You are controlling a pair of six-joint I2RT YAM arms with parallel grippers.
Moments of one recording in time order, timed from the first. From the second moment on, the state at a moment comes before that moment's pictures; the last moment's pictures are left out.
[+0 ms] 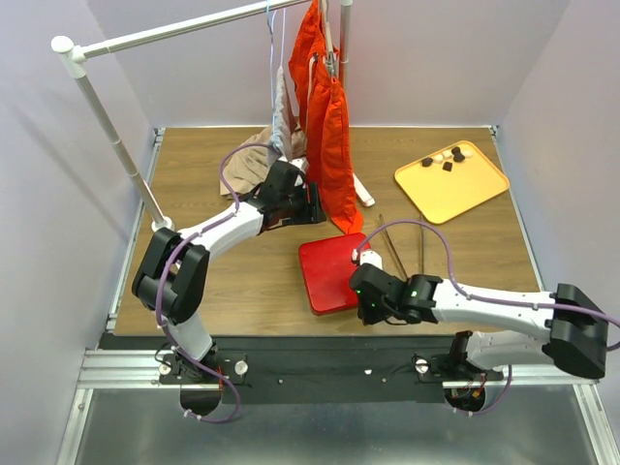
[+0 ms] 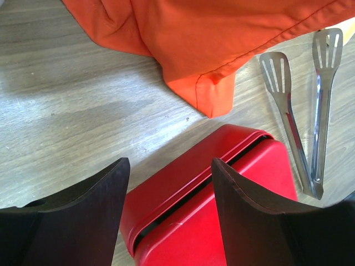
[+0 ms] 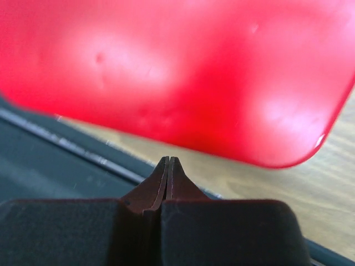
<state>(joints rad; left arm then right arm) -0.52 1.70 1.15 -0.19 0.20 -0.53 1.13 1.19 0.66 -0.52 0.19 0.70</state>
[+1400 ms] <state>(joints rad) -0.65 1.63 1.04 -0.13 0.22 -0.53 1.13 1.27 0.77 -0.47 0.33 0.70</state>
